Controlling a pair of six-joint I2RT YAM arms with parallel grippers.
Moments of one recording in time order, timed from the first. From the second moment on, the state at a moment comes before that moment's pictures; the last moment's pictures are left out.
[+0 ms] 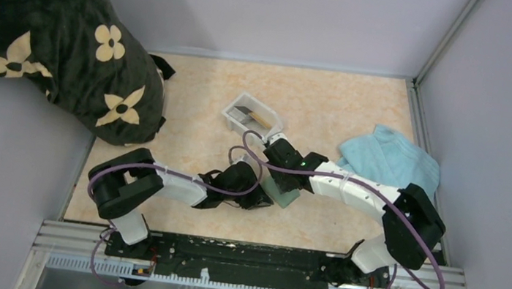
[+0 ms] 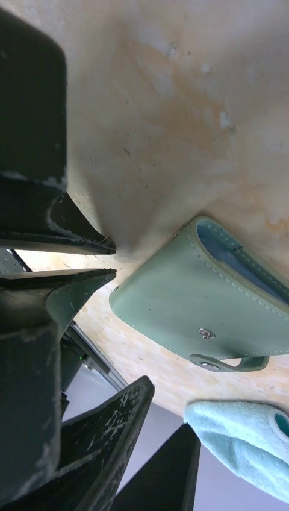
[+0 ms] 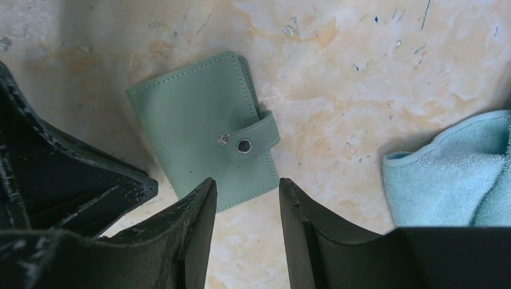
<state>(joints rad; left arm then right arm) -1.01 1.68 0.61 0.36 0.02 -1.34 0.89 1.46 0.96 -0.61 0.31 0.20</state>
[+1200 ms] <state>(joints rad) -0.90 1.74 0.53 0.58 -0.01 -1.52 0.89 1.60 0.97 -0.51 0.47 0.14</state>
